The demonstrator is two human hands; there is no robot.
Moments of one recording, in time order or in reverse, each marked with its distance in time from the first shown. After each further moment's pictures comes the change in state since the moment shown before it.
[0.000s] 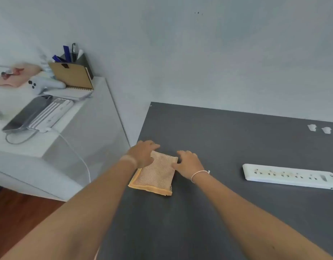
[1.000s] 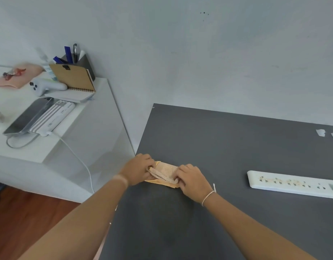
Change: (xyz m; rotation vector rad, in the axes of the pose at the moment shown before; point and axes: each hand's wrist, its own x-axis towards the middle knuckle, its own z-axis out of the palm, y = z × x) left_hand -0.017 -0.023 0.021 -0.056 0.066 0.114; right_hand -0.008 0.036 0.025 -0.283 0.241 -0.554
